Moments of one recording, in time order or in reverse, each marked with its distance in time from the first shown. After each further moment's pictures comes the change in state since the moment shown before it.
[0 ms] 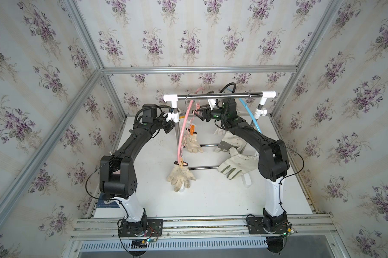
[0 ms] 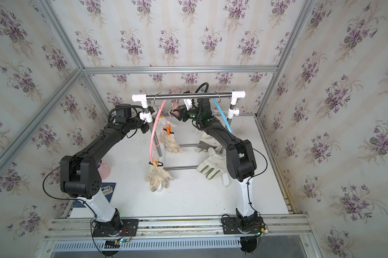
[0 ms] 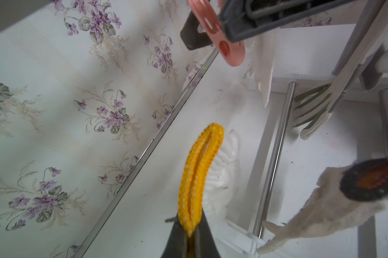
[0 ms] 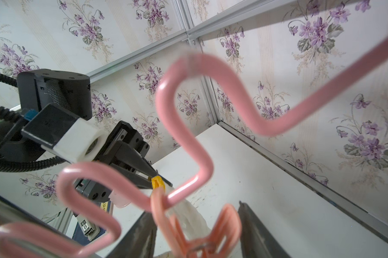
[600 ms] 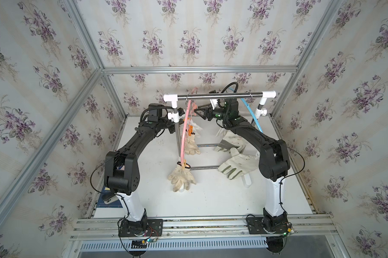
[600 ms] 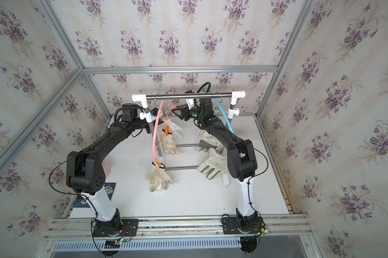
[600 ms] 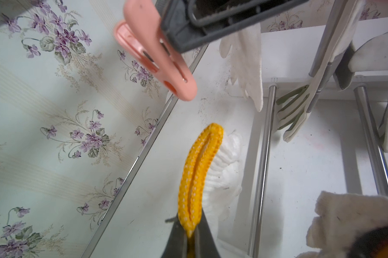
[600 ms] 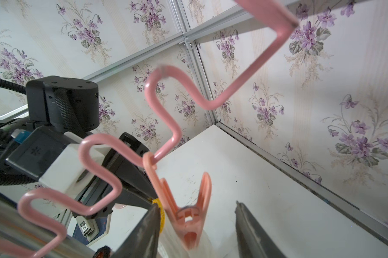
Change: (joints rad) left arm -0.040 0.060 0.046 -0.001 0.037 0.045; right arm -0.021 0.000 0.001 0.019 -0.027 0.010
